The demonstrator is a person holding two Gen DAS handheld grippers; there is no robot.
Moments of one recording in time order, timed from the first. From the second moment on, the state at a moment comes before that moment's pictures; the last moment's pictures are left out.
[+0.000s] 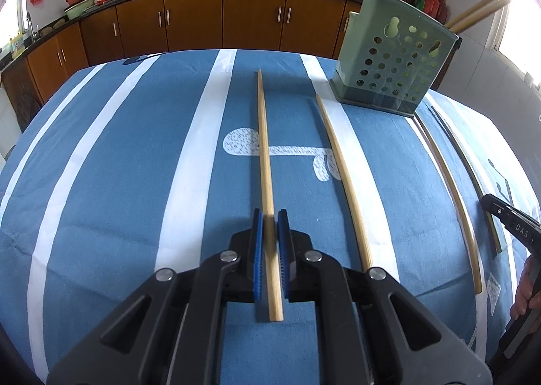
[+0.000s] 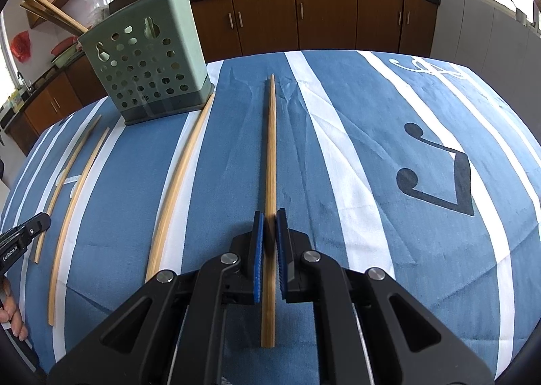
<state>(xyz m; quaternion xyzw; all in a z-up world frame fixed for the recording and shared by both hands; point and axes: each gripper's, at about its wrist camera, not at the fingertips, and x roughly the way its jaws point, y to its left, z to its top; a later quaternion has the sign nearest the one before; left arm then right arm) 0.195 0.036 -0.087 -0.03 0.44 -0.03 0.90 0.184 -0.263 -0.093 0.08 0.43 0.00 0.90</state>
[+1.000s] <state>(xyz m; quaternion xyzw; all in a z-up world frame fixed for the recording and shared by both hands) 0.179 0.049 0.052 -0.07 0.28 -0.06 0.95 0.157 -0.301 0.016 0.13 0.27 0.00 0.95</state>
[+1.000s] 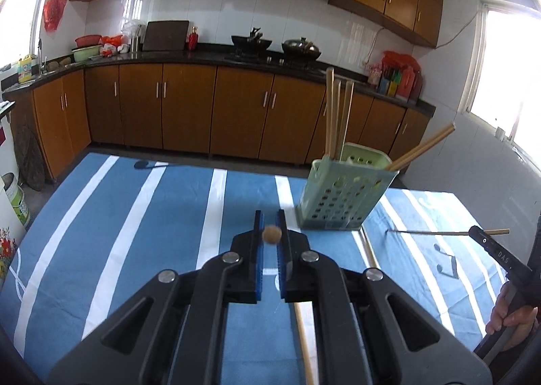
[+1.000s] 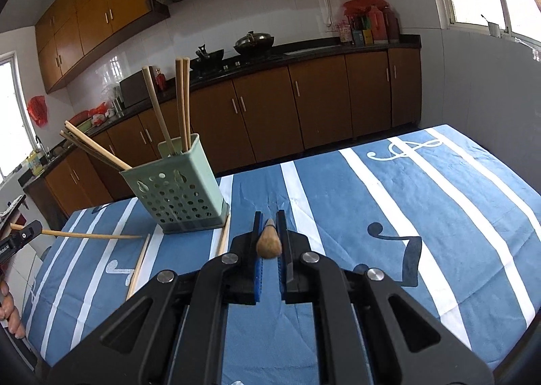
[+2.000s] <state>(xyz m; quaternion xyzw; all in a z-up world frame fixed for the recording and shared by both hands) 0.190 0.013 0.186 -0.11 0.12 -0.12 0.98 0.166 -0.263 0.163 0.15 0.09 0.11 0.98</state>
